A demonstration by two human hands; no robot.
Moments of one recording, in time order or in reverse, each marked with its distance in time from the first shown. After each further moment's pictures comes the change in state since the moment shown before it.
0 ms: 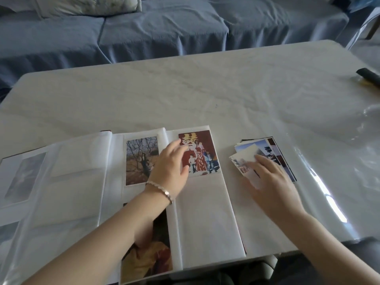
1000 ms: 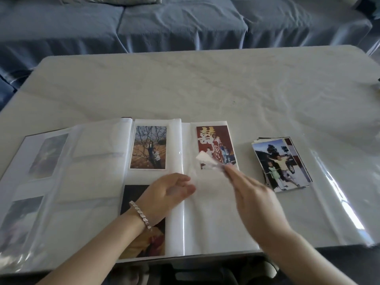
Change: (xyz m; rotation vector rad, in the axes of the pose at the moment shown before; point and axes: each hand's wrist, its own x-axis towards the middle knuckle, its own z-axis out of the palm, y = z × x) left_hand -0.077 -0.036 -0.026 -0.571 -0.279 -0.219; right_hand -0.031 -0.090 -0.007 0.149 -0.055 -0.263
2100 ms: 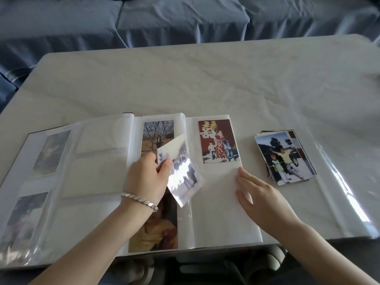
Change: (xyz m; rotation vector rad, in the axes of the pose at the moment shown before) left_hand 0.004 0.018 -0.016 0.360 0.611 -0.055; right_hand -0.015 0.041 0.014 -0.075 -0.336 0.205
